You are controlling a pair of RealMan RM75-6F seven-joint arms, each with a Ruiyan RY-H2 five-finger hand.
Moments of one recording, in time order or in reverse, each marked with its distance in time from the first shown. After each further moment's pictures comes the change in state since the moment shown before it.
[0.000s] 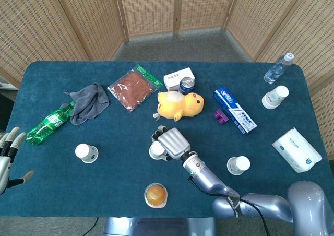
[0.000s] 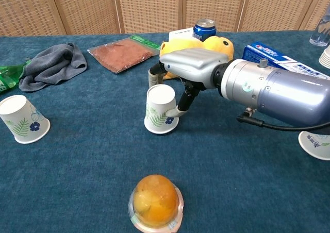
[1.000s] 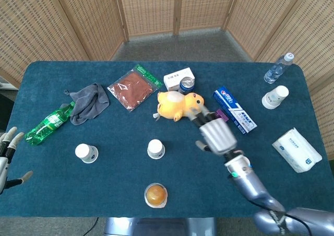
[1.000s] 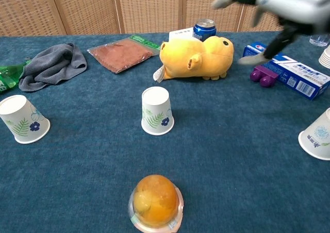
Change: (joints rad) left arm 0.008 0.014 0.003 -0.018 0.007 0.012 -0.011; right arm -0.220 0.393 -0.090 -0.268 -0.194 0.326 0.083
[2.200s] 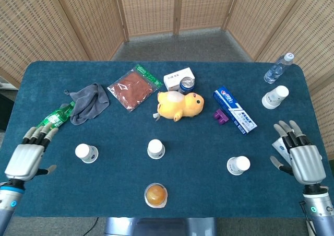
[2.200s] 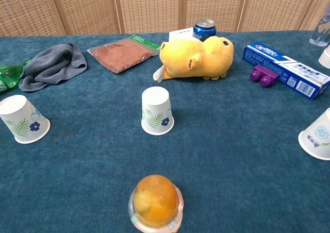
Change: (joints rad) left arm -0.178 -0.049 -0.049 -0.092 -0.158 -0.273 0.266; right arm -0.438 0.128 -0.117 0.337 -0.249 0.391 0.455
